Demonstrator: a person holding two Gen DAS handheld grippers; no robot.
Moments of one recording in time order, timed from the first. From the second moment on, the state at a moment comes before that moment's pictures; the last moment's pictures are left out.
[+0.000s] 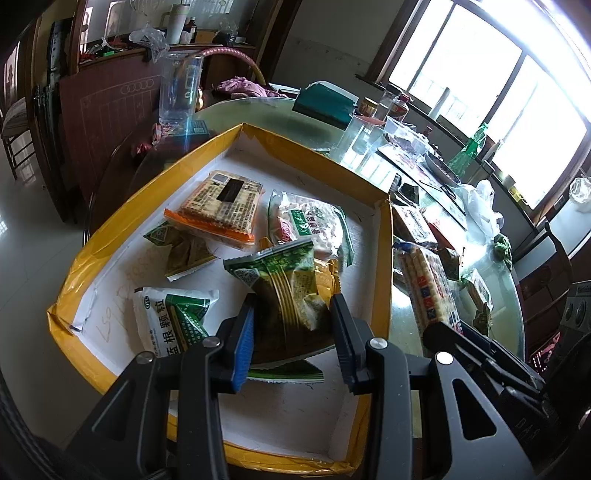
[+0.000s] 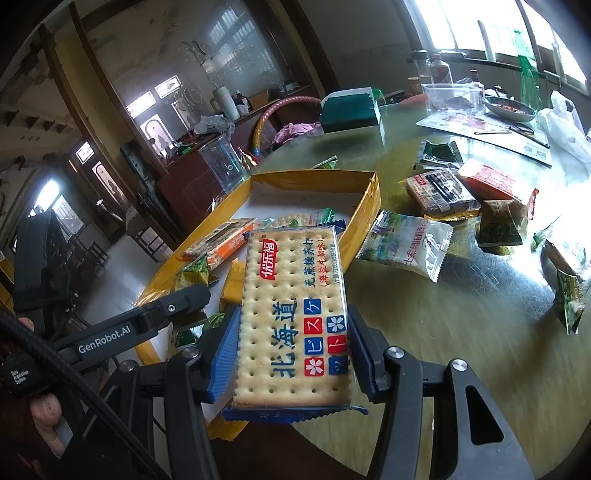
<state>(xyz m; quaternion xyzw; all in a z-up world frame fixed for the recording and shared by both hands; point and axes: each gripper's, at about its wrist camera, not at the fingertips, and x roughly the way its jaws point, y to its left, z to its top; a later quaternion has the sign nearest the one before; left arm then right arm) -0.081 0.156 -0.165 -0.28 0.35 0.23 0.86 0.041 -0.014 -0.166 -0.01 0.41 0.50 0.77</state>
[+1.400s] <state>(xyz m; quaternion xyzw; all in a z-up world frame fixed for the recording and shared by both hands) -0.088 0.159 -0.170 -0.22 0.38 0.24 0.87 0.056 0.023 -0.165 0.02 0.42 0.52 0.74</state>
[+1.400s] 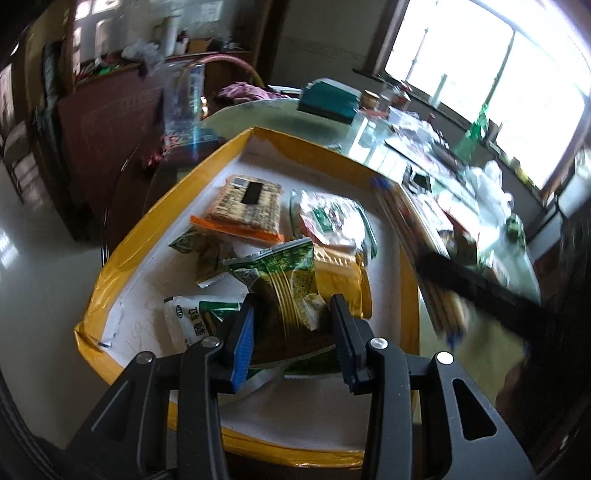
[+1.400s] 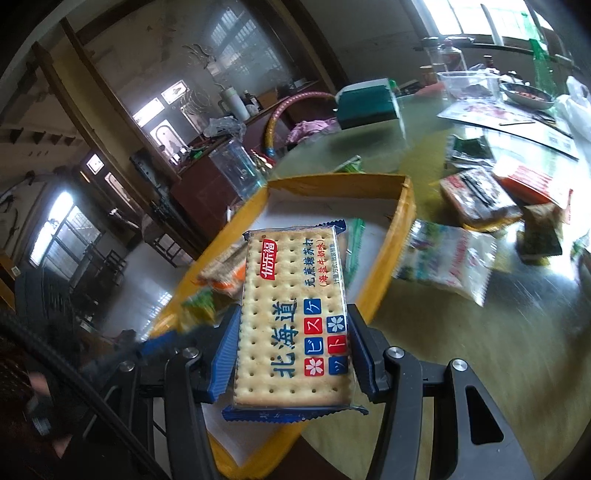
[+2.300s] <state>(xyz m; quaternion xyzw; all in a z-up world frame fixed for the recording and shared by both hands) -0.083 0.105 -0.142 -0.21 0.32 0.16 0.91 0.062 -0.058 -0.176 0.04 0.42 0.48 0.77</state>
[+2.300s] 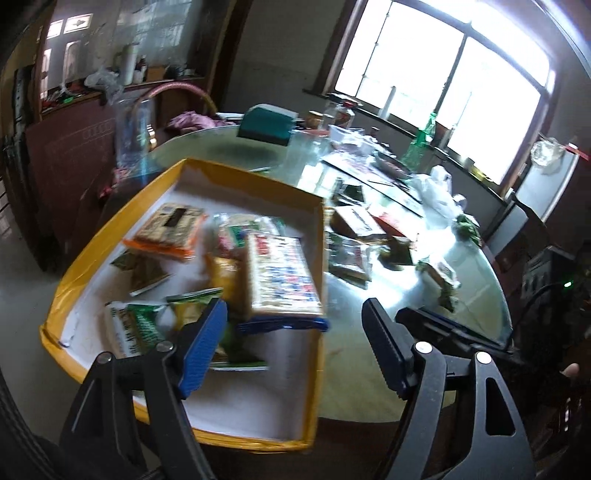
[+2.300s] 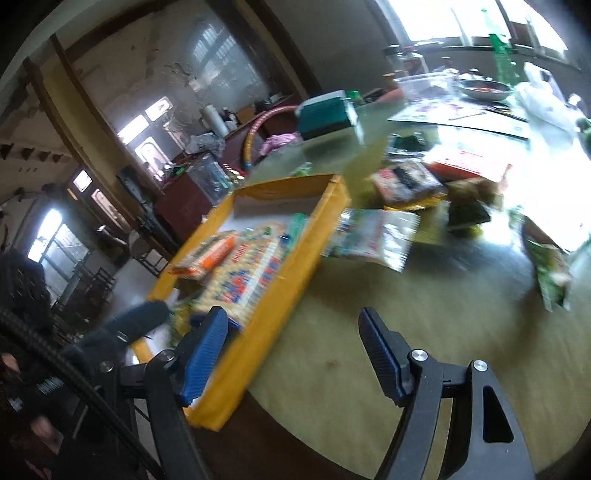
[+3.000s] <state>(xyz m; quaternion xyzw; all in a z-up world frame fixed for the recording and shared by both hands) -0.053 0.049 -0.145 -0.16 0.35 0.14 0.91 0.085 -0.119 -0.194 0.07 0.44 0.40 0.80</state>
